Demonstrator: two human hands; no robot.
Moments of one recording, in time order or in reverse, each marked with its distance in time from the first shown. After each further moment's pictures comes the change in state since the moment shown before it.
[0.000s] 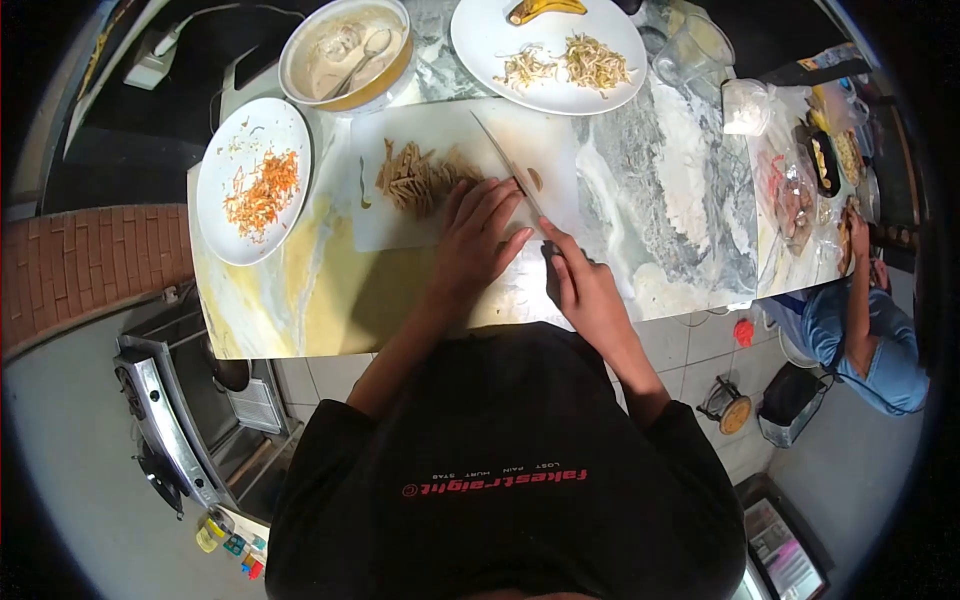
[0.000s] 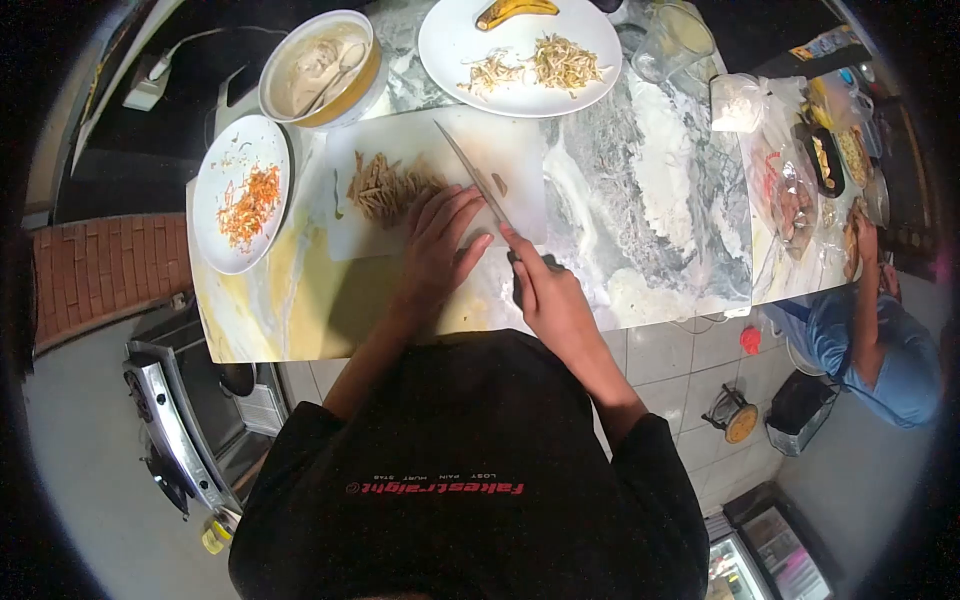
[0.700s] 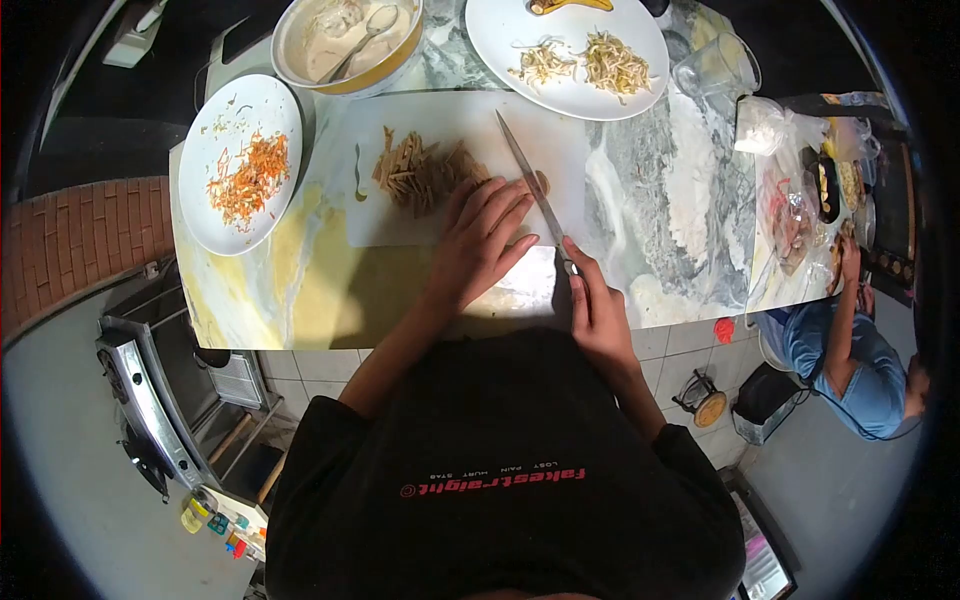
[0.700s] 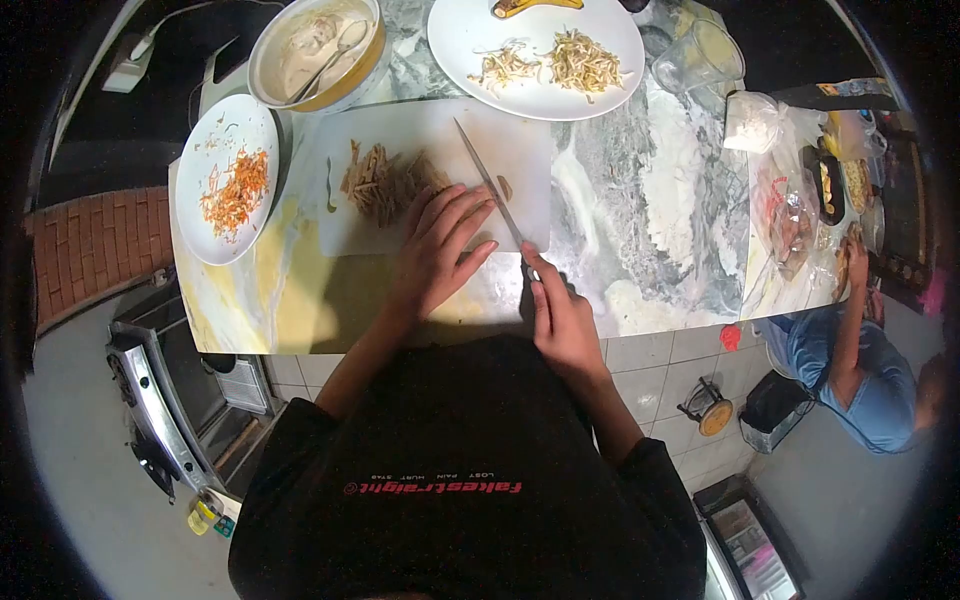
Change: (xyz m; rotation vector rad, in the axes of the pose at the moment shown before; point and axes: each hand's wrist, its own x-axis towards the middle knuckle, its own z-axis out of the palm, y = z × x) left_hand 0.005 0.005 -0.008 -0.029 -0.084 -0.054; right_hand -0.012 -0.008 -0.016 0.038 -0.043 0.140
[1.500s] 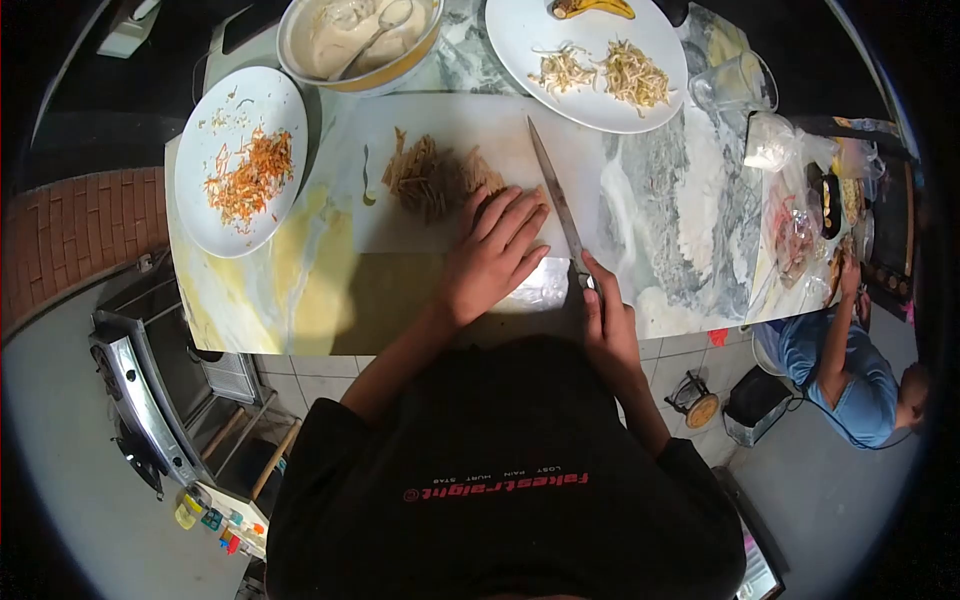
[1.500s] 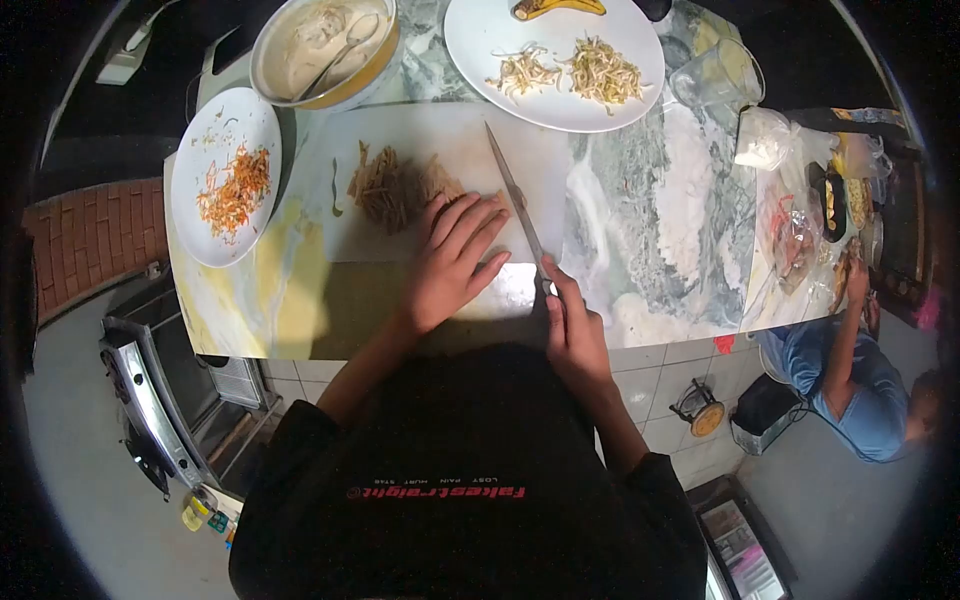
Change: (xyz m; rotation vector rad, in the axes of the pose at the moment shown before) left_hand -0.001 -0.001 0.002 0.038 -0.035 -0.008; right_hand 0.002 -0.010 -0.005 -0.001 -0.109 0.280
